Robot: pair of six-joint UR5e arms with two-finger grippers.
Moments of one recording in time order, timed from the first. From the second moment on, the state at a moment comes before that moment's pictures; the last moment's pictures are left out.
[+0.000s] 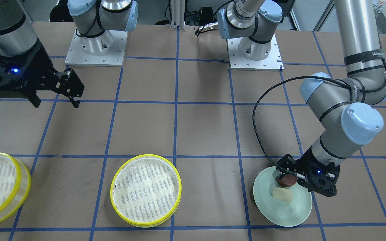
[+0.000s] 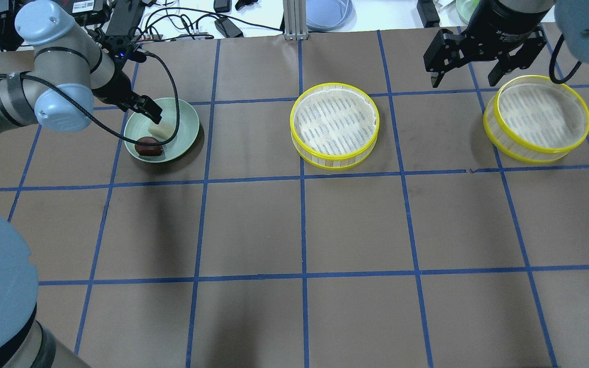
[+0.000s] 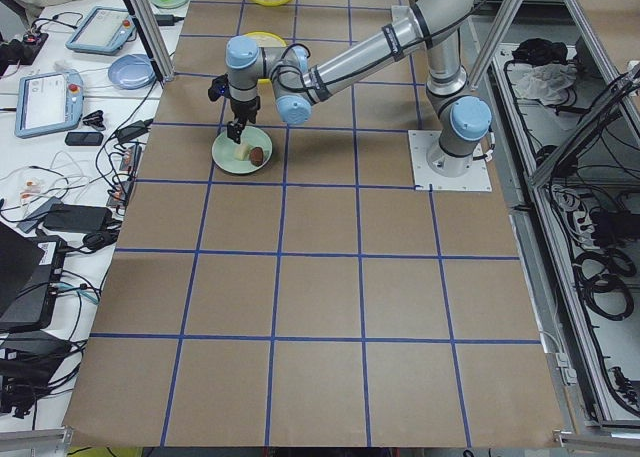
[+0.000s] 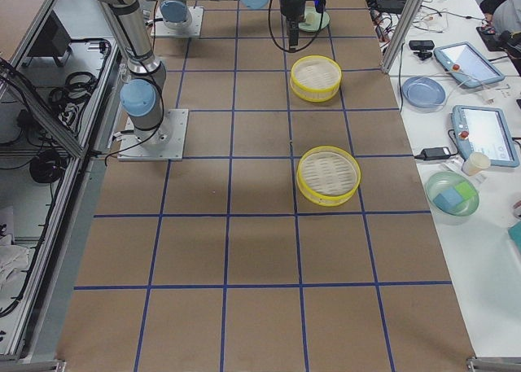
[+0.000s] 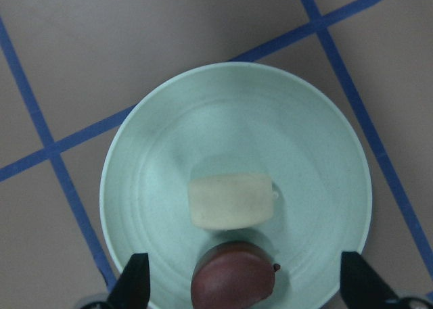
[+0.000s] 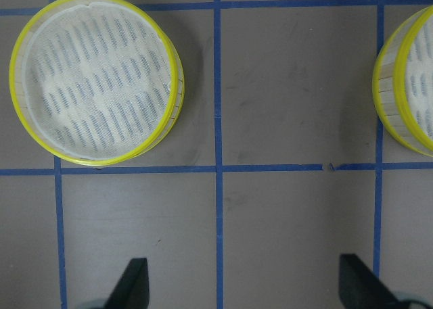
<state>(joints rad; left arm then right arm) -1.35 -2.04 -1.63 -0.90 1.46 0.65 1.48 -1.49 1.51 -1.67 -1.54 -0.06</state>
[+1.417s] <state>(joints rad) -1.35 -2.16 -1.59 -0.78 1.43 0.62 1.08 -1.16 1.43 -2.02 -1.50 -0.69</state>
